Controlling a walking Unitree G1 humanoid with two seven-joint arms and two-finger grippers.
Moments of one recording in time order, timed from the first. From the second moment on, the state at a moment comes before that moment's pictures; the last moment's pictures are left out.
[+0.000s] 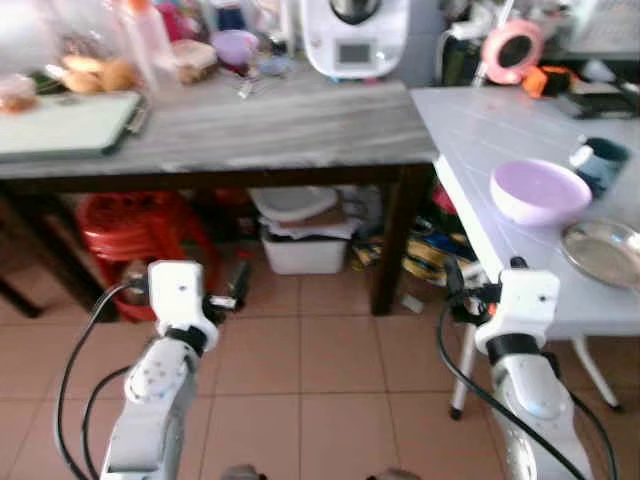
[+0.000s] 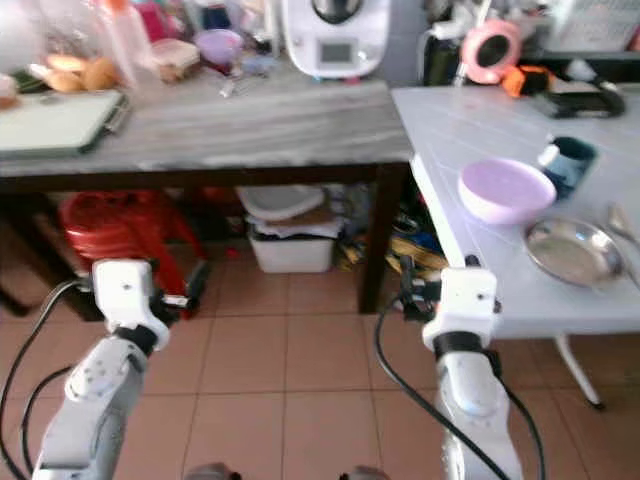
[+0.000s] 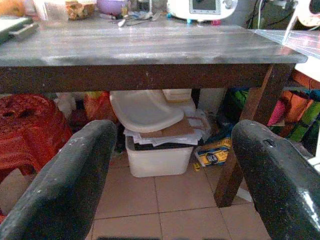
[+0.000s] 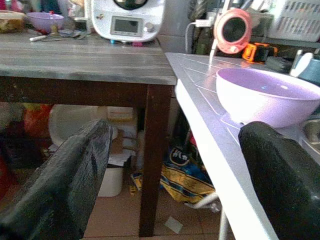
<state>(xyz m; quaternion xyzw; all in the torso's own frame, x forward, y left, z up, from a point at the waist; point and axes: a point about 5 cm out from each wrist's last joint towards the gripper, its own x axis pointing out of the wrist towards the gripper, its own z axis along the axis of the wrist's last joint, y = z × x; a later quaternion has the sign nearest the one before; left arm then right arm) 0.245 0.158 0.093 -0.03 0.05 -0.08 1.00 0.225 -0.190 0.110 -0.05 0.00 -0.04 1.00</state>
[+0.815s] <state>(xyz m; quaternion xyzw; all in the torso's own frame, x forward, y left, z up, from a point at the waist) 0.249 0.153 0.094 -0.03 0.05 -0.08 1.00 0.224 -0.201 0.105 -0.09 0.02 -0.06 0.99</state>
